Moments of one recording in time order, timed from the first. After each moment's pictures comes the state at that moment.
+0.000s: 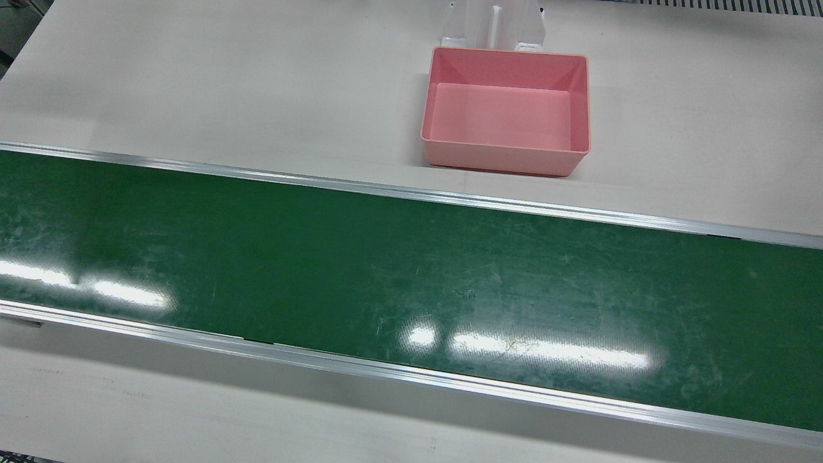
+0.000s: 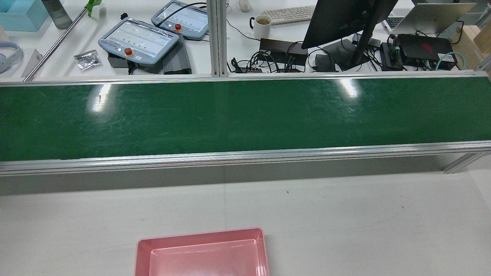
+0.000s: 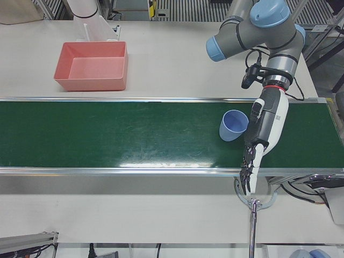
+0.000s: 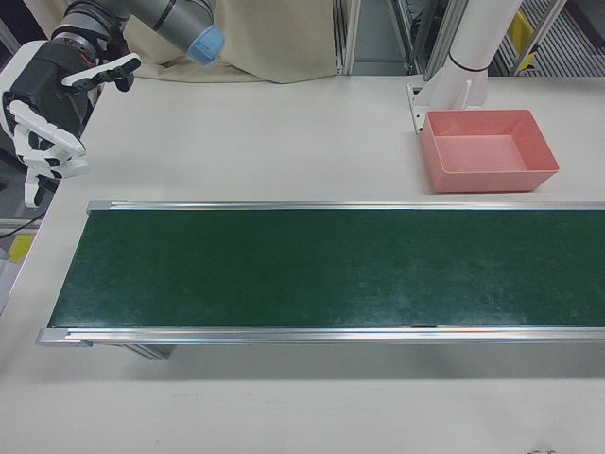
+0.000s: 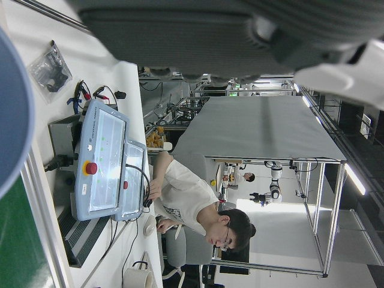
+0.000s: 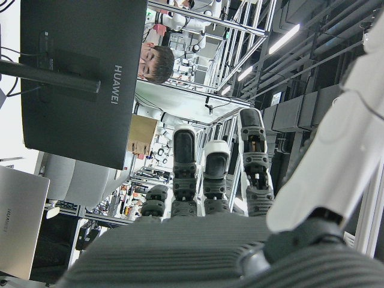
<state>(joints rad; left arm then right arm) -1.41 -1.79 -1.68 0.23 1.81 0.01 1.62 -1.73 1.94 -3.25 -1.57 -0.18</state>
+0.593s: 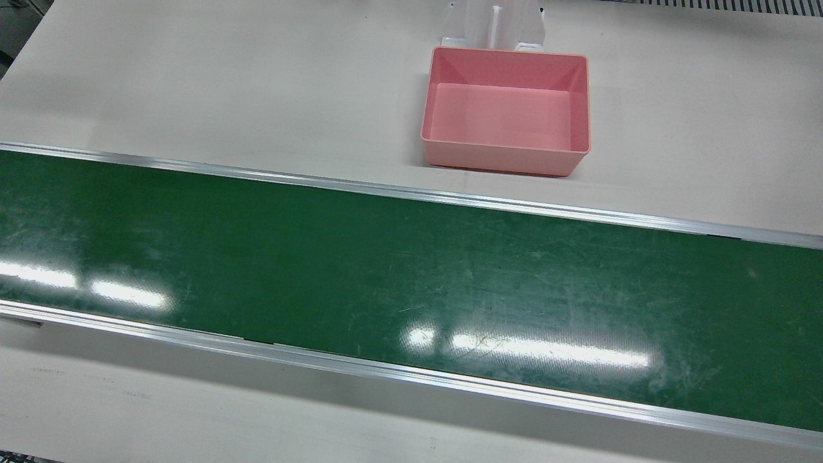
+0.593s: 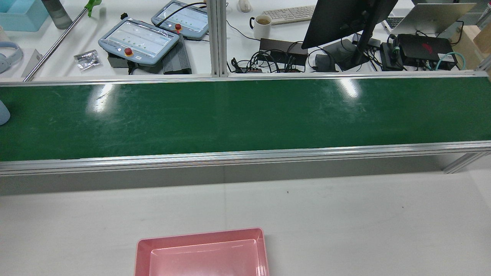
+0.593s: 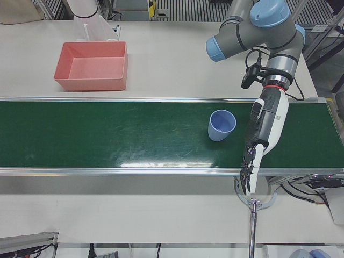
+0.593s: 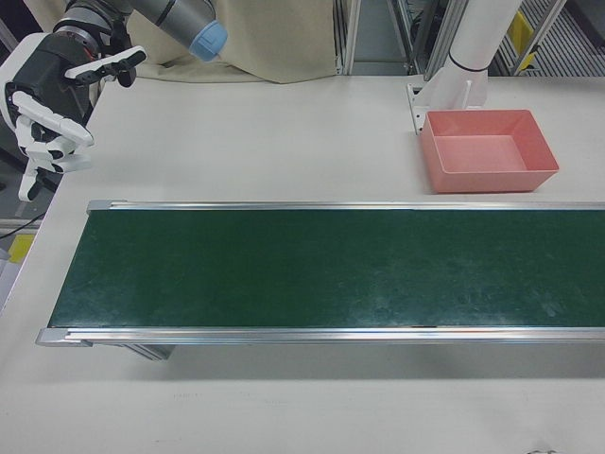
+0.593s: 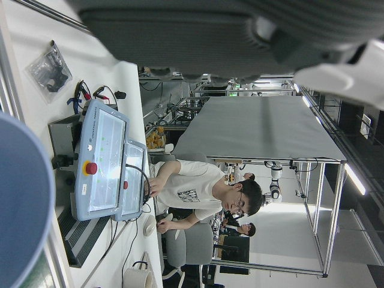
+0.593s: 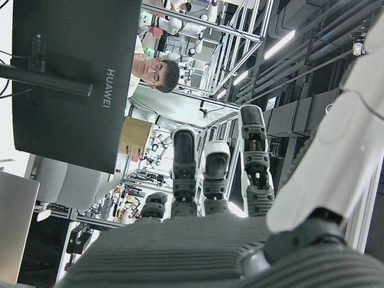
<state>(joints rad) -1.41 -1.79 -1.68 0.23 1.81 0.01 1.62 -1.73 1.97 -3.26 -1.57 -0.20</state>
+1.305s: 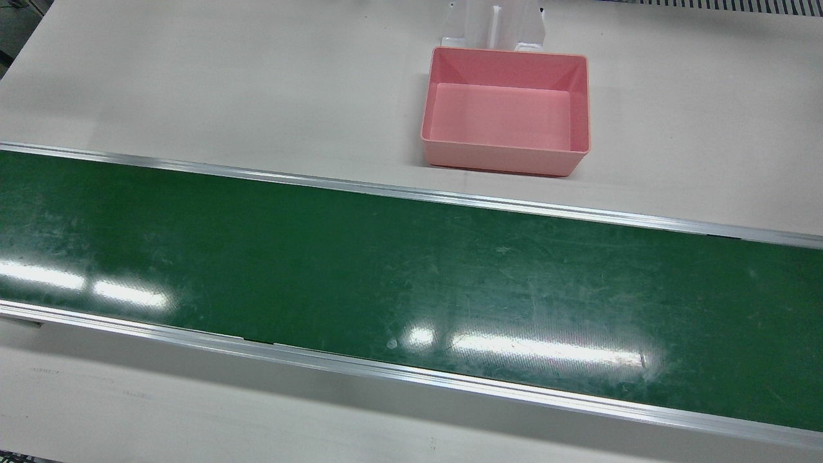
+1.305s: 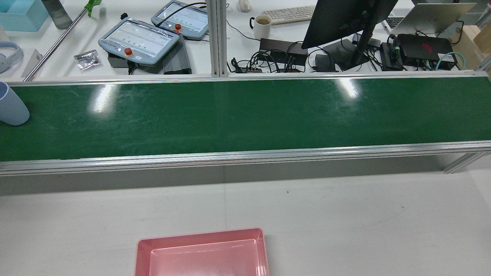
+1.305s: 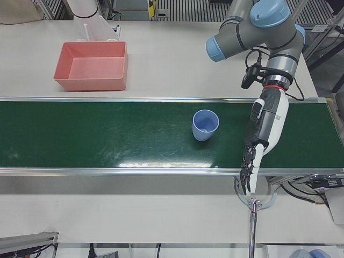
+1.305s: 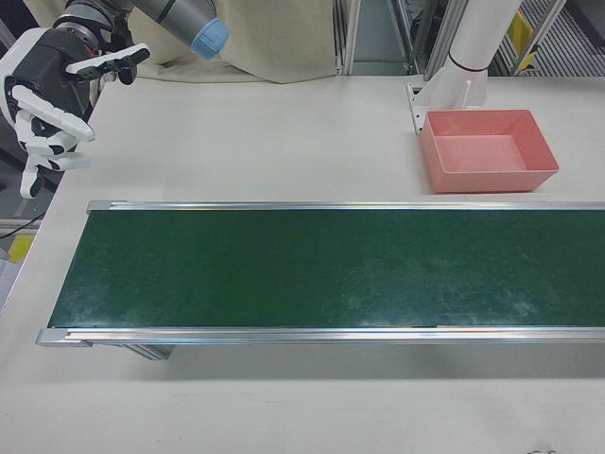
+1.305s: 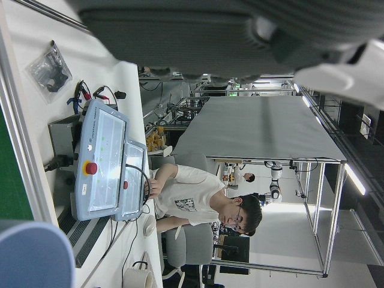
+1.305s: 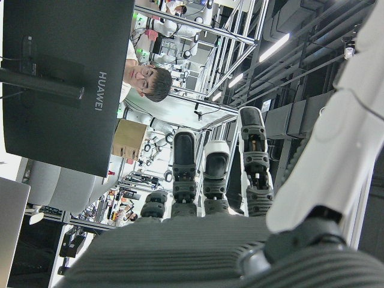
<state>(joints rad) -1.41 -1.79 -1.68 0.23 1.81 0.01 1.63 -1.73 1.98 -3.26 -1.57 -0.20</state>
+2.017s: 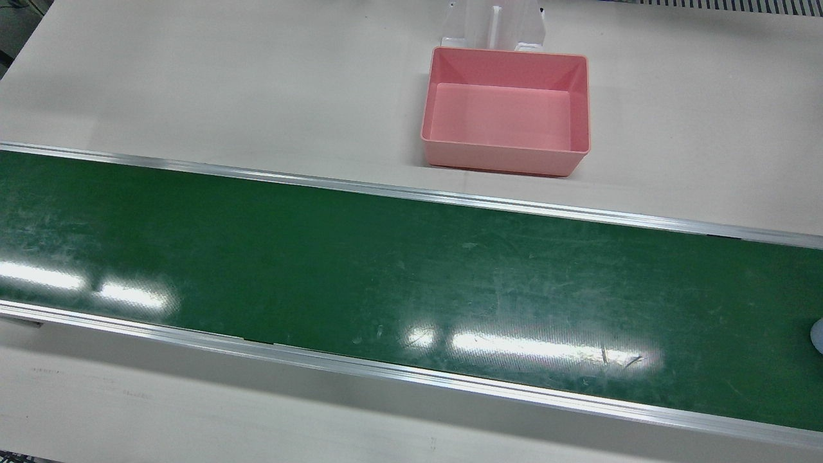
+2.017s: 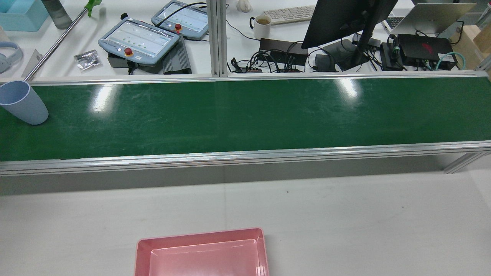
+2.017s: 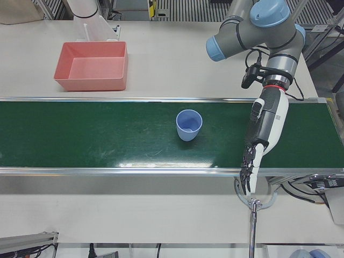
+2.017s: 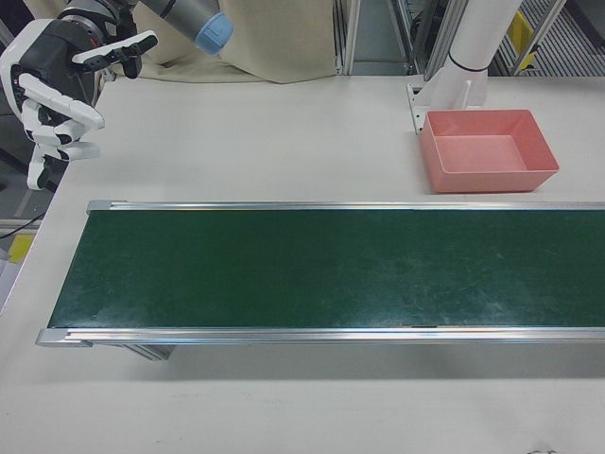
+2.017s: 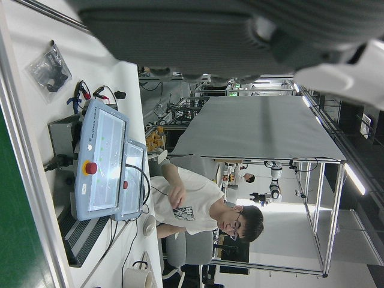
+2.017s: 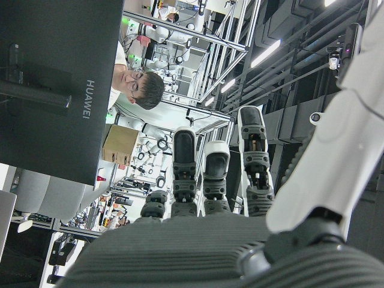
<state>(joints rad) -1.41 -1.79 -1.68 0.23 1.81 0.01 1.63 -1.73 2.01 -3.26 -1.57 -0.20</state>
